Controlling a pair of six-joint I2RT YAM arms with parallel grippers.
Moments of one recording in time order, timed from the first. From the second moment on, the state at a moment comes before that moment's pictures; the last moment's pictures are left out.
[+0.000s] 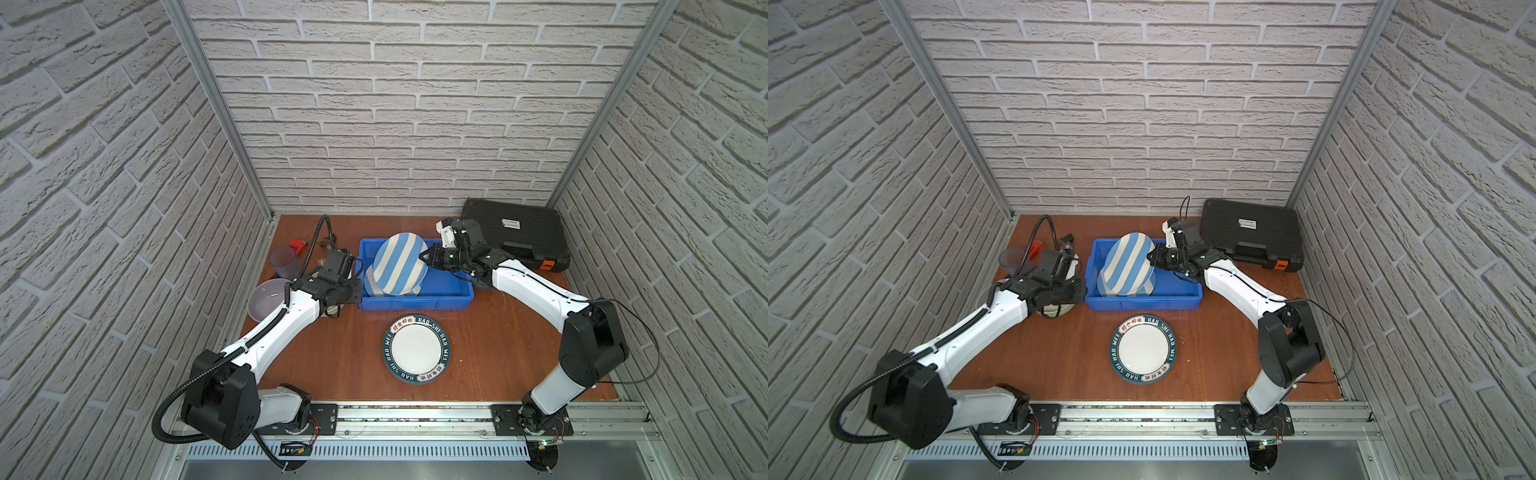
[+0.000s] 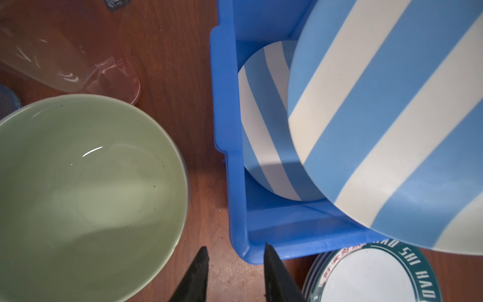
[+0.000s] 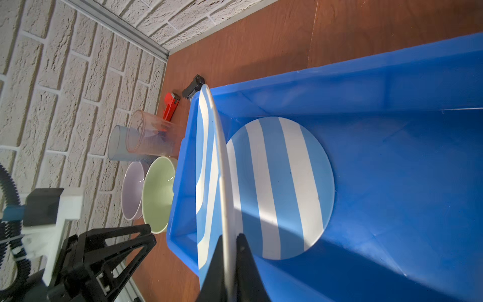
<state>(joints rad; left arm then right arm) -0.43 1.31 0.95 -0.62 -0.02 -0.38 0.42 1.68 1.28 -0.28 -0.32 0.69</state>
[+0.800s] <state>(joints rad) -0.42 1.43 0.96 -0.57 0.03 -0.38 0.42 1.90 1.28 -0.14 -0.37 0.75</state>
